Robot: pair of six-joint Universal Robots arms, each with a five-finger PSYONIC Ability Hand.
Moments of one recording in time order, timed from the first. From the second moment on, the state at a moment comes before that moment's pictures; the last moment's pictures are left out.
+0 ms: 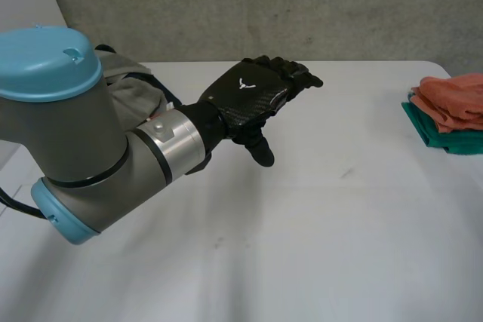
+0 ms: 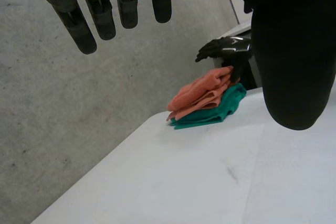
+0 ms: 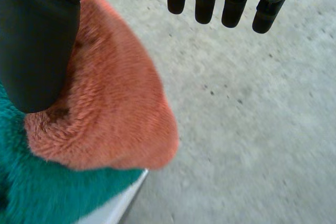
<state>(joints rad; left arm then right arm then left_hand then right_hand) 4.10 -1.95 -1.28 3.19 -1.09 3.32 1.06 -0.61 1.15 -0.88 0.75 2.97 0.20 0.20 0.21 0.20 0.04 0.23 0.21 0.21 0.21 0.05</state>
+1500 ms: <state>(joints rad) 4.49 -2.19 -1.19 3.61 -1.28 3.61 1.74 -1.31 1.92 -0.31 1.20 2.45 1.08 1.18 1.17 1.20 0.95 0.23 0.21 0.21 0.21 0.05</state>
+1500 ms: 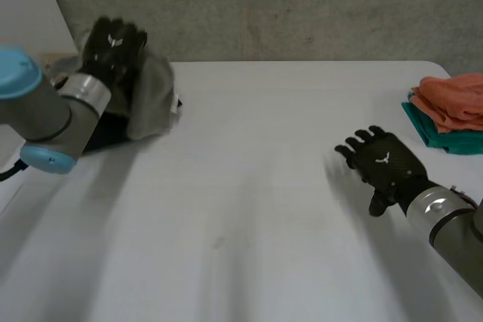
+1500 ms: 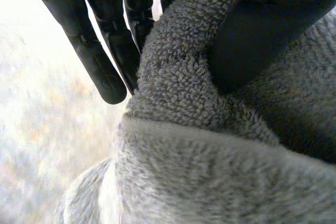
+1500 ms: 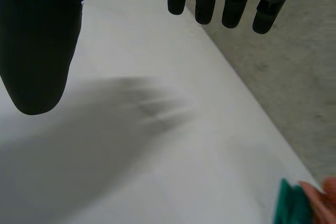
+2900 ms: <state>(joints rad) 4.18 -2.40 -1.25 3.47 -1.41 3.52 2.09 -1.08 1.68 -0.24 1.51 2.98 0.44 0.43 0.42 0.42 0.25 0.96 0.98 0.98 0.98 0.80</state>
